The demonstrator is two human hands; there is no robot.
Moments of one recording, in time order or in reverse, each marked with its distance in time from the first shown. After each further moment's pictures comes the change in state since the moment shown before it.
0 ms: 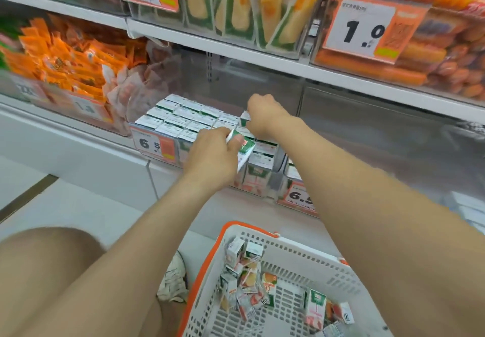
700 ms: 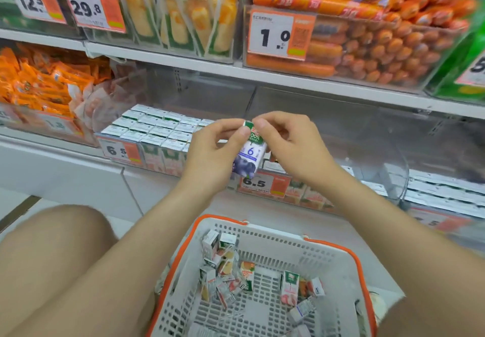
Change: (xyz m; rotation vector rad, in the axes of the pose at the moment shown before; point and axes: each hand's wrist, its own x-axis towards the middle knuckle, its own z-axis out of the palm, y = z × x) left_hand -0.065 0.078 0.042 -0.616 -0.026 0.159; right_hand -0.186 0.094 -0.012 0.797 0.466 -0.126
